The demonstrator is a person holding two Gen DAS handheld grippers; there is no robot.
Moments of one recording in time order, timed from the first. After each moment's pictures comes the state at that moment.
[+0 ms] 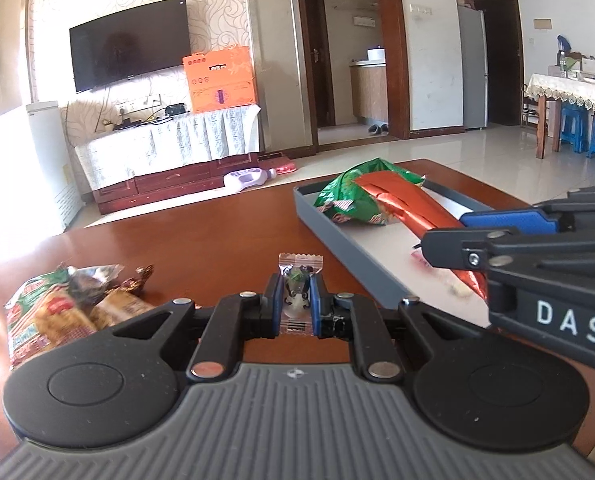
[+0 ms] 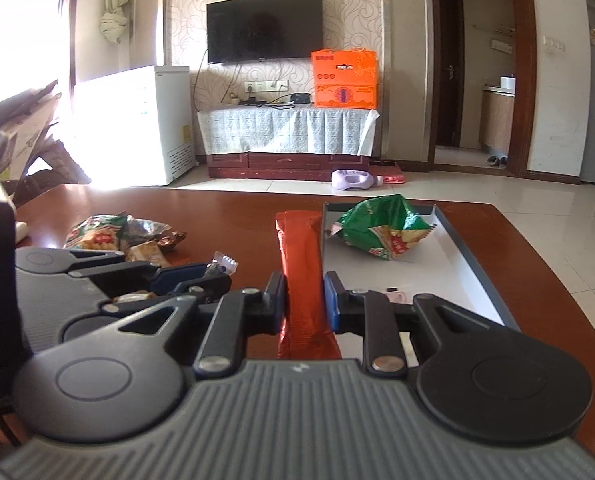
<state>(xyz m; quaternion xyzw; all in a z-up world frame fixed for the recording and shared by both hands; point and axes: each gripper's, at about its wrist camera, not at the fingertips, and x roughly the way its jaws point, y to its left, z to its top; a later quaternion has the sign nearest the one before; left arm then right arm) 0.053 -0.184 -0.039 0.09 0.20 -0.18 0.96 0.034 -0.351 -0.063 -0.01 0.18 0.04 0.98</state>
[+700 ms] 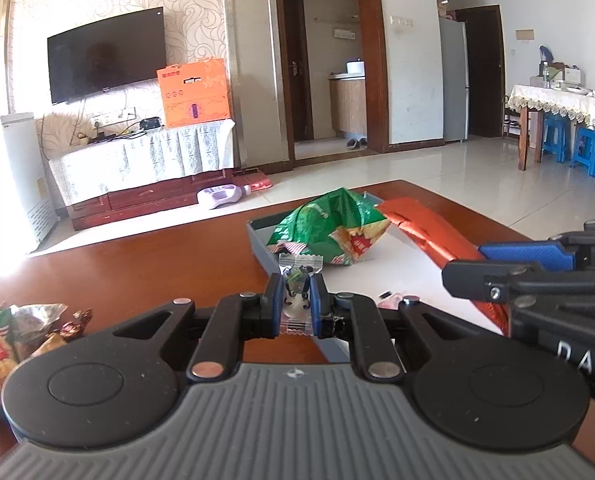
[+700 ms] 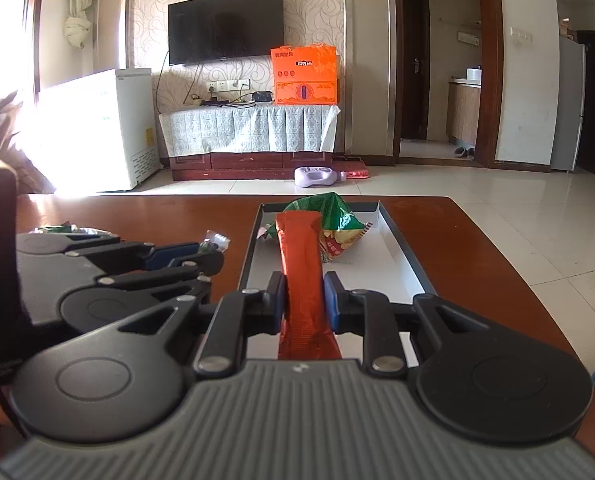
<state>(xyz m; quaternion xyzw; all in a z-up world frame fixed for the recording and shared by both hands) 0.095 -0.240 -0.039 0.09 0.19 -0.21 0.96 0.054 -0.394 -0.069 0.00 0.19 -0.01 0.98</state>
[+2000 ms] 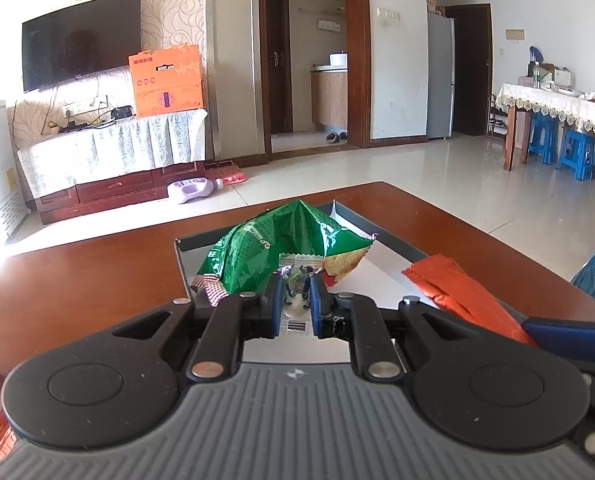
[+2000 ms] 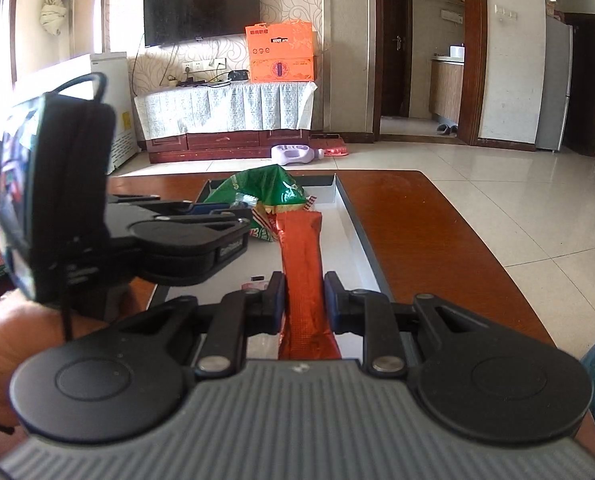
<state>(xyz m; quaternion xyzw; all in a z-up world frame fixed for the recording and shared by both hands) 0.195 -0.329 -0.065 0.08 0.20 -0.24 0.95 0.088 -0.435 -0.086 0.01 0.22 -0.03 0.97</state>
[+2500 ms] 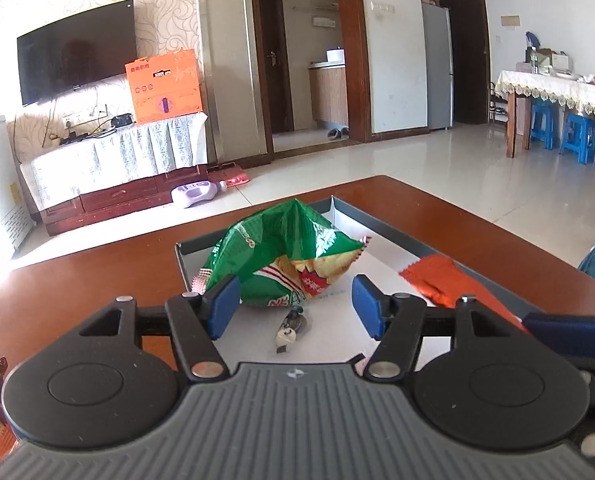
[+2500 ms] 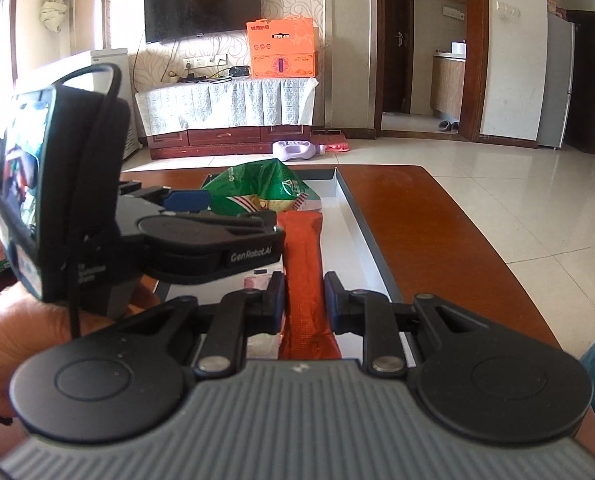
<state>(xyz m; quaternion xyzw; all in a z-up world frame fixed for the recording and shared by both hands) 0.197 -0.337 -0.066 0.10 0.20 -0.24 0.94 0.091 -0.436 -0.091 0.01 0.22 -0.03 0.97</state>
